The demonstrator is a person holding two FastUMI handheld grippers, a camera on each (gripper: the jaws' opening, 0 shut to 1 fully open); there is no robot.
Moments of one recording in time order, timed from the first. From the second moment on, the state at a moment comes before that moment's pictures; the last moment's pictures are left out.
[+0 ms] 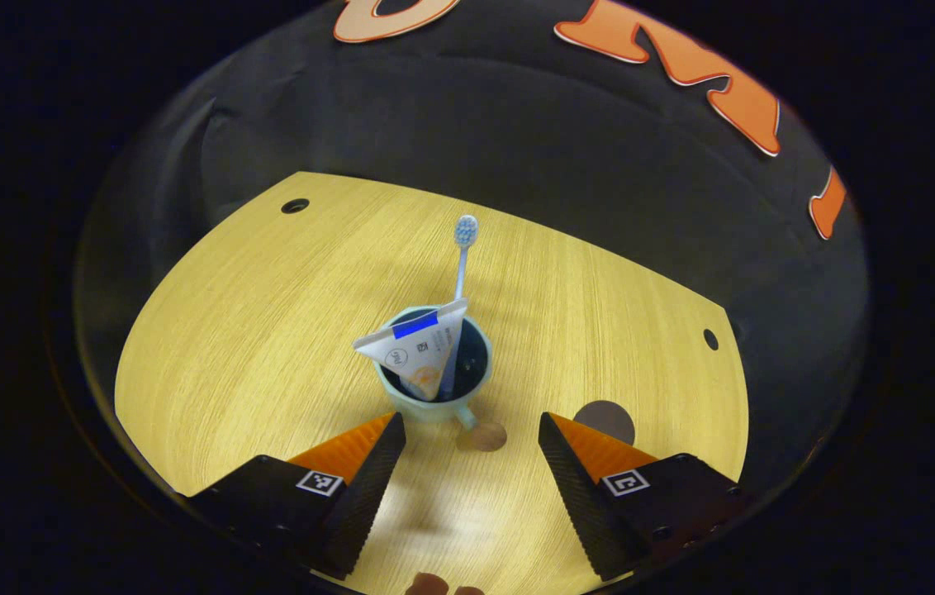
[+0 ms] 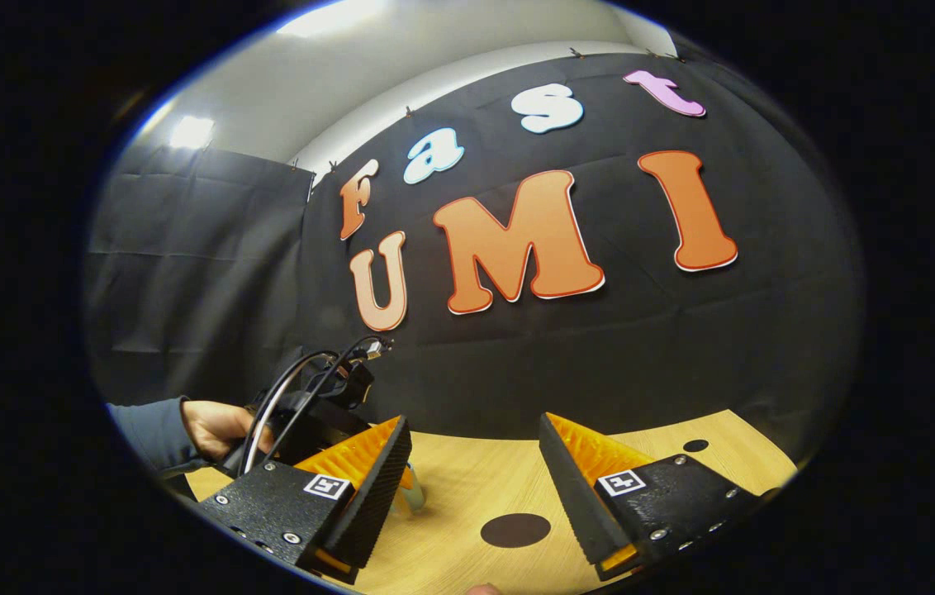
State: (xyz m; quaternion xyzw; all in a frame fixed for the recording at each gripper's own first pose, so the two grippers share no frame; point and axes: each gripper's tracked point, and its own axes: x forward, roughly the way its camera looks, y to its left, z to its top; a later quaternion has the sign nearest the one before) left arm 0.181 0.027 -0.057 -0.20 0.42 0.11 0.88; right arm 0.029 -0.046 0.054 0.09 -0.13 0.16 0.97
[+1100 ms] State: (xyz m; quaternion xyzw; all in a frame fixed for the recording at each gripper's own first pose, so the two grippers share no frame) left arm 0.208 0.062 -0.110 -0.21 0.50 0.16 0.83; right arm 0.049 -0.055 0.025 0.12 -0.11 0.16 0.97
